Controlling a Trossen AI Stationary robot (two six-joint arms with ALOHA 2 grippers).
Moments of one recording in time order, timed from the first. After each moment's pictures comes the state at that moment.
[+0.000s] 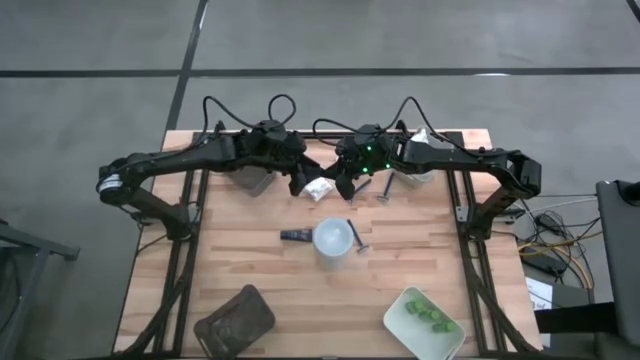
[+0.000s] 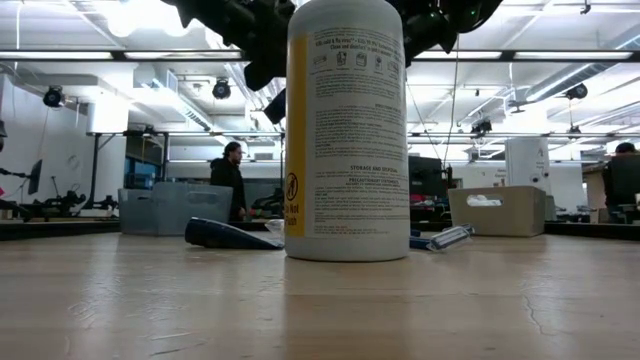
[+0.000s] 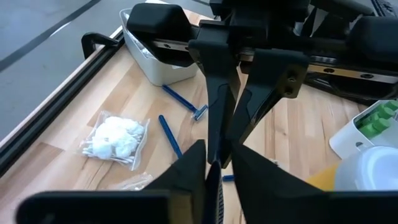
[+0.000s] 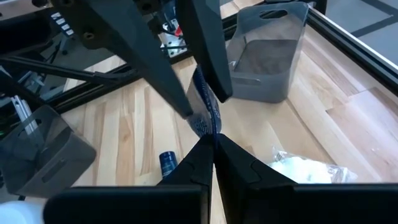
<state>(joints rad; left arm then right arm) 0.32 1.38 1.19 -0.29 0.18 -0.15 -0.31 1.59 1.21 -0.12 -0.28 0.28</state>
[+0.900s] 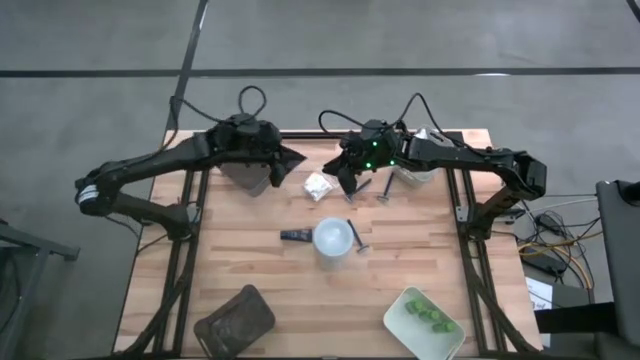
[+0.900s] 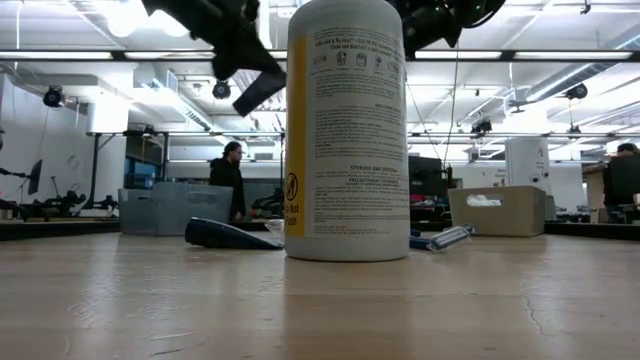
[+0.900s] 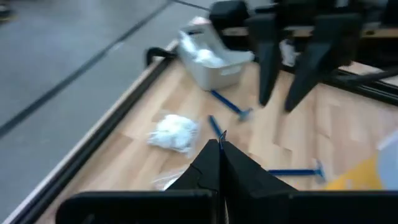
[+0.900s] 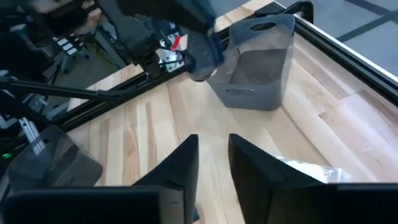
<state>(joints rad) 0.41 1.16 1.07 -0.34 0.08 -0.08 -0.34 1.55 1.21 -0.12 -0.27 0.34</state>
